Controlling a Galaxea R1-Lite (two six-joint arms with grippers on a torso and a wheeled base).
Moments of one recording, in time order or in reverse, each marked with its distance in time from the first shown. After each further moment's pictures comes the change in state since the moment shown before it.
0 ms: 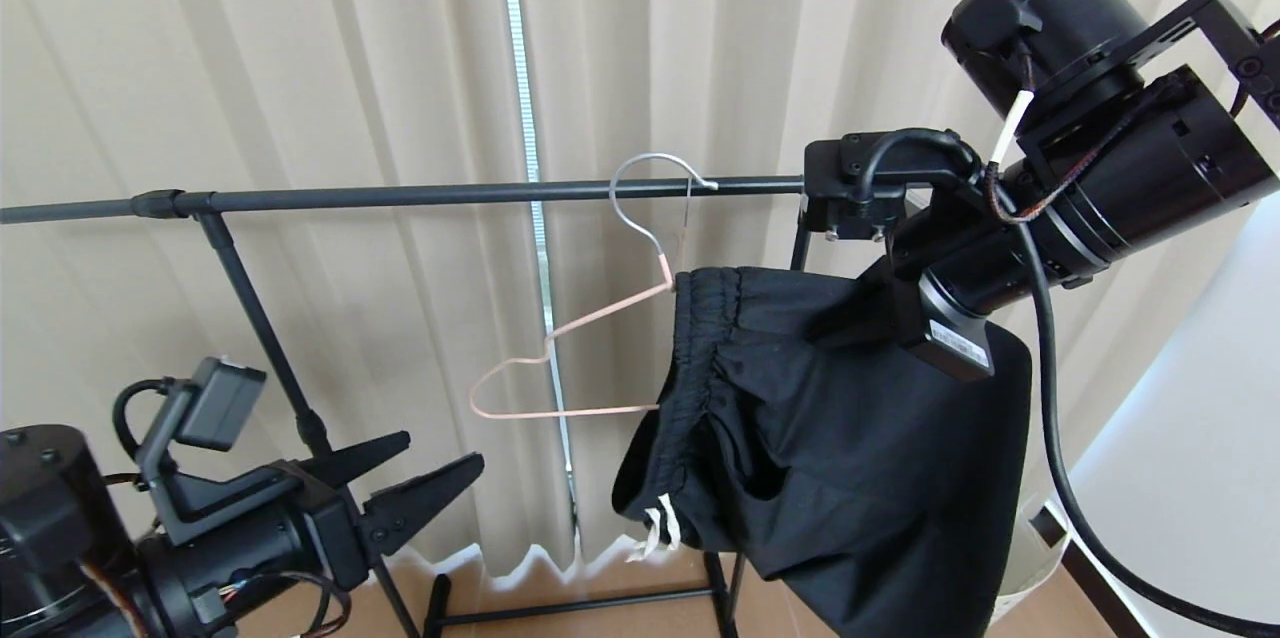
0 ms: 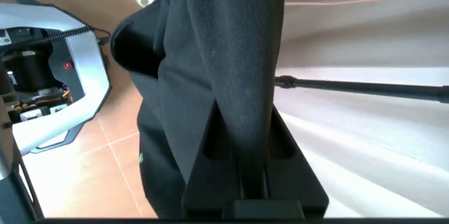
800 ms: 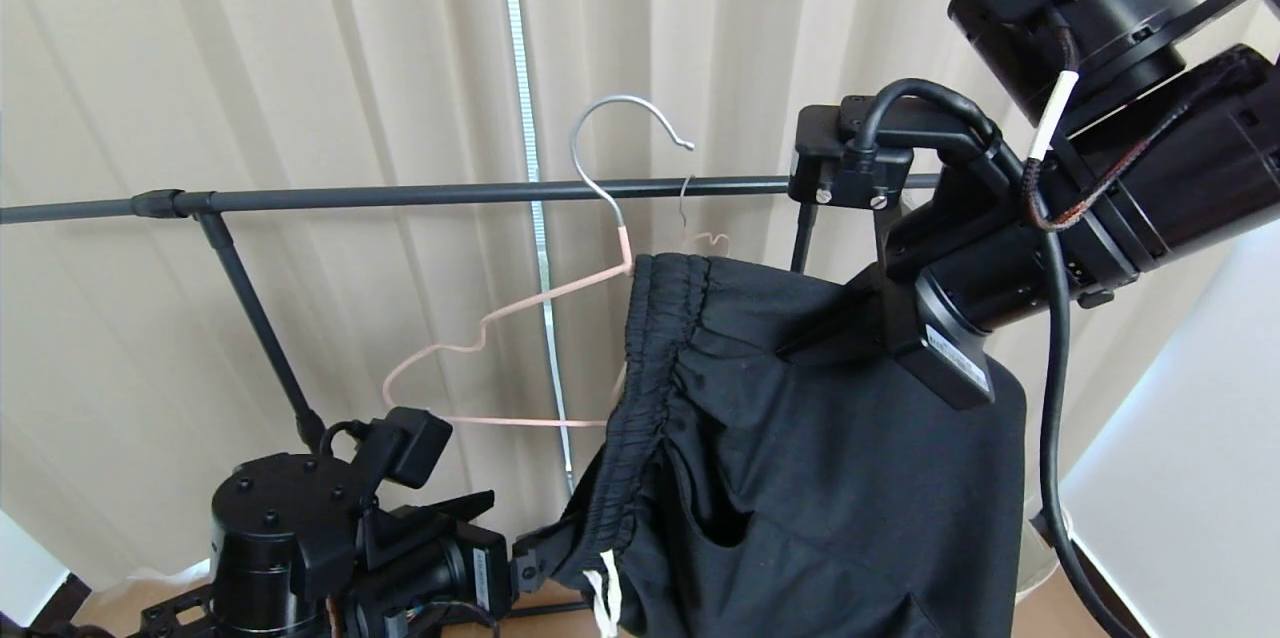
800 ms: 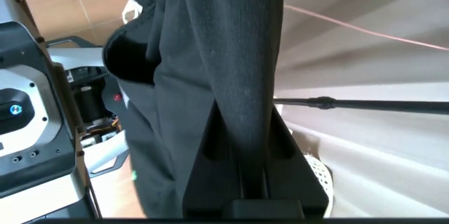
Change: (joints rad) left arm -0.285 0.254 -0.082 0.044 0.311 -0.048; right arm 0.099 -0.044 0.019 -0.013 0.060 0.203
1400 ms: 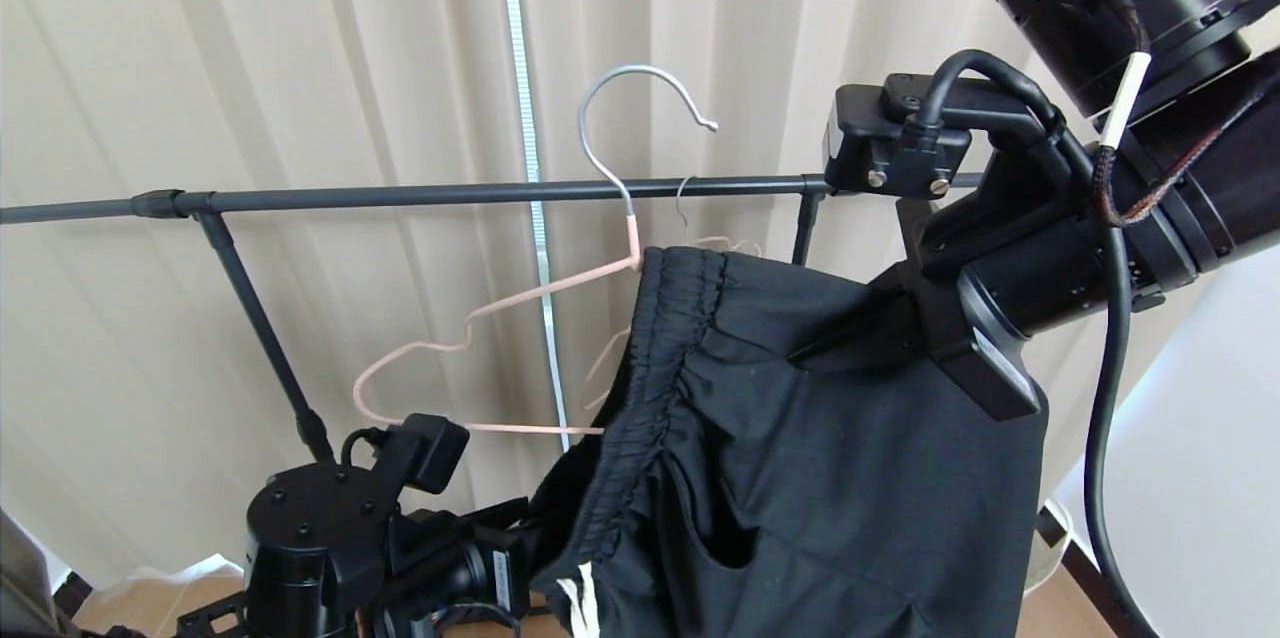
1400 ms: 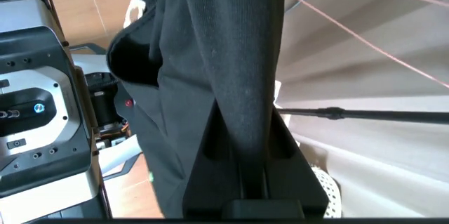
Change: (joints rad) left arm -0.035 0.060 0.004 -0.082 0.060 -0.015; right arm -0.017 -0.047 0.037 -0.001 0.056 0.000
